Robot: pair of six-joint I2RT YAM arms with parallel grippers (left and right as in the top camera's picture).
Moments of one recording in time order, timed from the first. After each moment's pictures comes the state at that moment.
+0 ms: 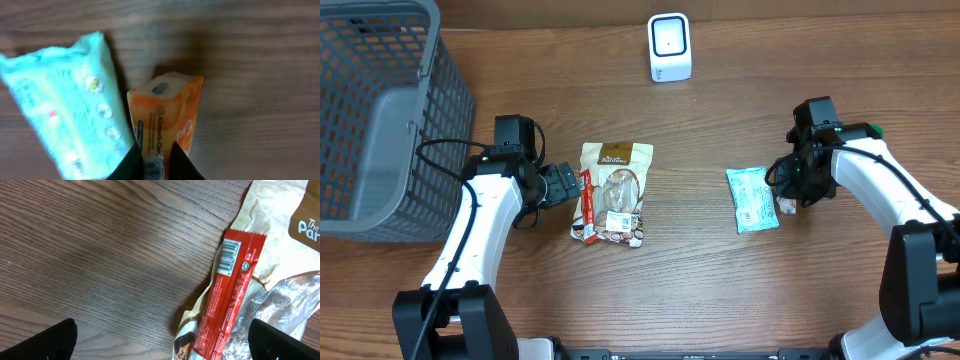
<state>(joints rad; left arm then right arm) 0.06 1.55 1.05 -0.86 -0.01 -0.36 0.14 1.76 1.17 -0.90 -0.07 0.24</state>
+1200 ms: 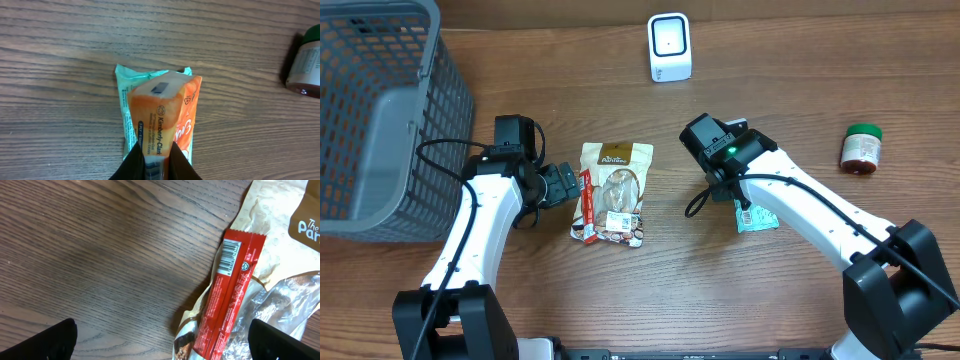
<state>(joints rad) 0.06 1.55 1.05 -0.86 -0.01 -0.36 0.62 1.80 1.35 -1.00 0.42 0.47</state>
